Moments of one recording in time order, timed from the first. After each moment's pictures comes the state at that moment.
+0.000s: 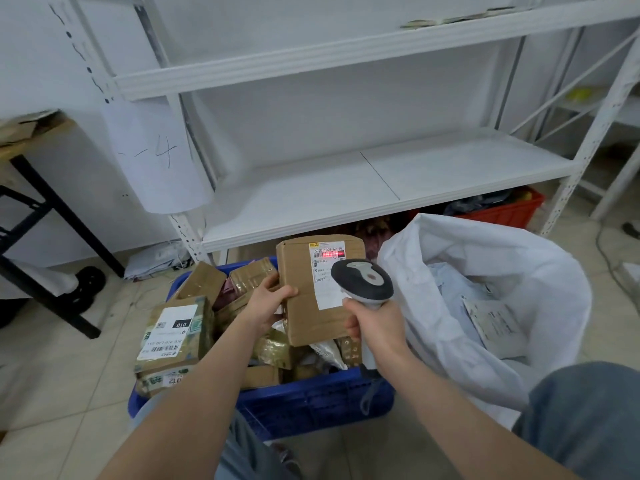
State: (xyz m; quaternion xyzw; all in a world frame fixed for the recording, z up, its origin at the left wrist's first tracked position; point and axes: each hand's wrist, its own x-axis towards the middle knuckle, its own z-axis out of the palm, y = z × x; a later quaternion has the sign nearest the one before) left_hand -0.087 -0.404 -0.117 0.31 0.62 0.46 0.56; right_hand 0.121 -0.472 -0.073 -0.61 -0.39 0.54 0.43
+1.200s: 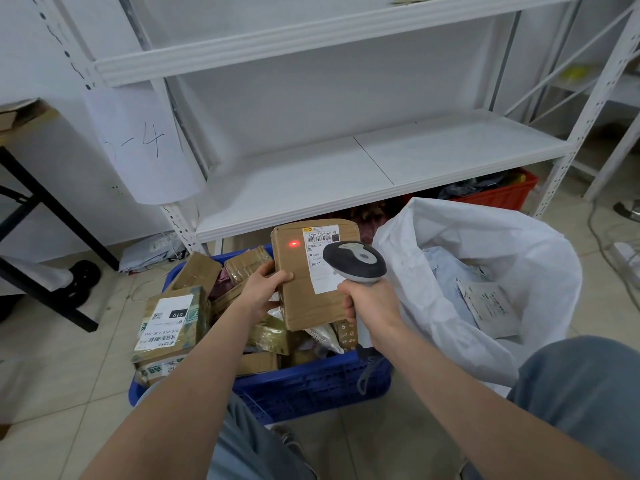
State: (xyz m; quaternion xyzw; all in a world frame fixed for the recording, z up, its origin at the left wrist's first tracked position) left_hand -0.090 -0.401 -0.120 0.33 0.63 0.44 0.55; right_hand 0.123 -0.468 -0.058 -0.61 -0.37 0.57 0.40
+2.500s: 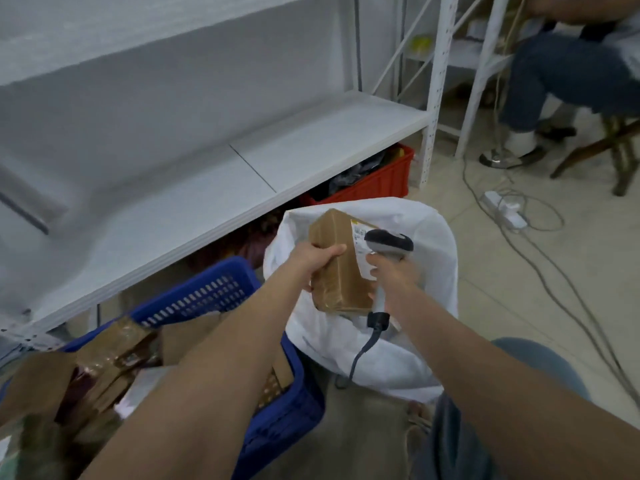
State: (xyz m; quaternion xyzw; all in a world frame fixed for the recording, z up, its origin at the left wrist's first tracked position) left_hand 0.224 -0.282 -0.082 0.52 0.65 0.13 0.54; right_hand 0.345 -0.356 -0.114 -0.68 -0.11 0.49 0.53
